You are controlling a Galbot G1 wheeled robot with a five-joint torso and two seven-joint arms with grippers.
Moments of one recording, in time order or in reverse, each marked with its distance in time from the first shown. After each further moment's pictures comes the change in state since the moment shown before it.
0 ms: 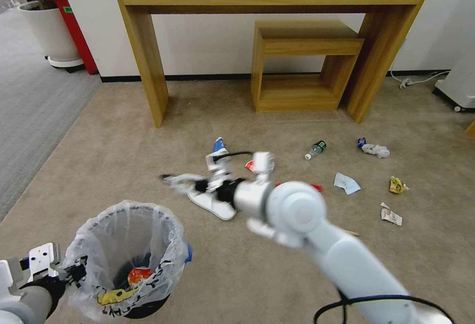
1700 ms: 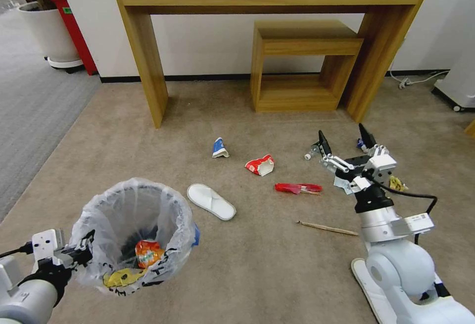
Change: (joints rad) left arm -0.051 -0.143 0.022 0.000 0.332 -0.084 0.322; right arm -0.637 -0.038 0.566 0.038 -1.163 0.887 -0.633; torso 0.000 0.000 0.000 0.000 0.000
